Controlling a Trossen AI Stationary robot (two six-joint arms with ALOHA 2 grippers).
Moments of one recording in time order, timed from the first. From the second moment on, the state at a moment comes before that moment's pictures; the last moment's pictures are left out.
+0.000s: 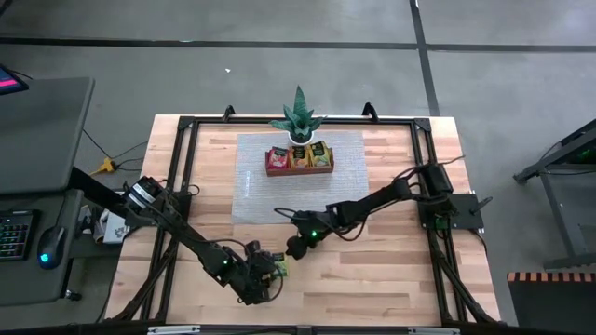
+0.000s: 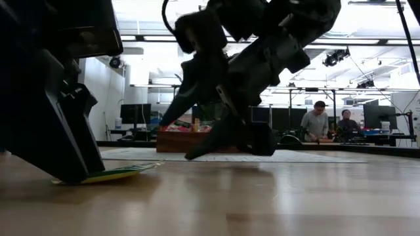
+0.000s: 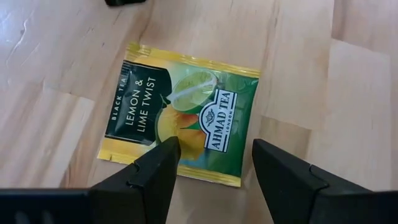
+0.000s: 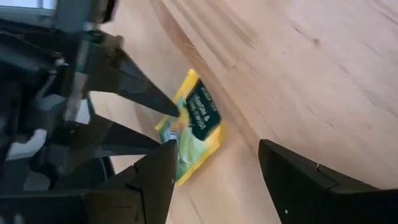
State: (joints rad) left arm -0.69 1.90 0.98 -0.19 -0.43 -0.90; right arm 0.20 2.04 1.15 0.19 -0.22 1.15
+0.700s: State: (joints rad) left arm -0.69 1.90 0.98 -0.19 -0.45 -0.84; right arm 0.20 2.11 1.16 0.27 -0.29 1.22
